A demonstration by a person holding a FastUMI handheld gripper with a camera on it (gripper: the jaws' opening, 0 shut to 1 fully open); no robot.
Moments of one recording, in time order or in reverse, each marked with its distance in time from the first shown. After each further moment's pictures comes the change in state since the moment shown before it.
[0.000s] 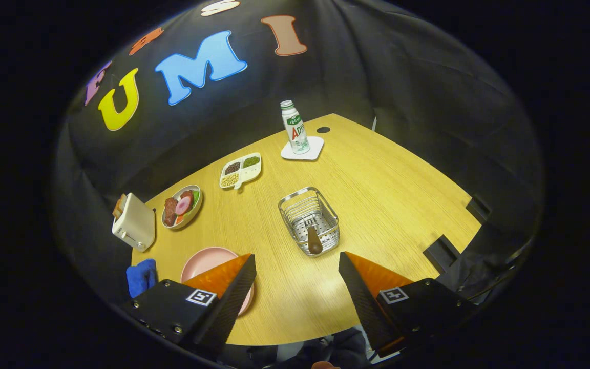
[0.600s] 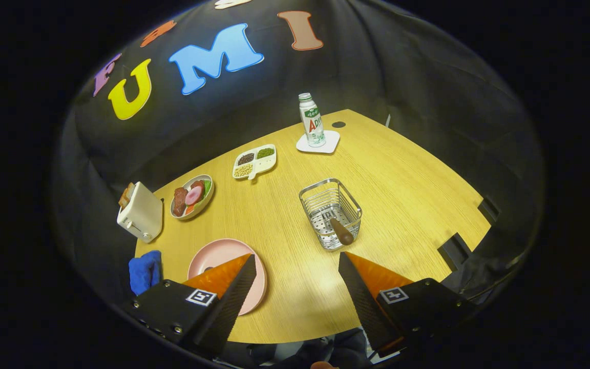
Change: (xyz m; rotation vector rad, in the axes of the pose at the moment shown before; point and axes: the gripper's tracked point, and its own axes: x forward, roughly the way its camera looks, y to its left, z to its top) arm 0.003 0.036 -0.016 -0.045 0.031 0.047
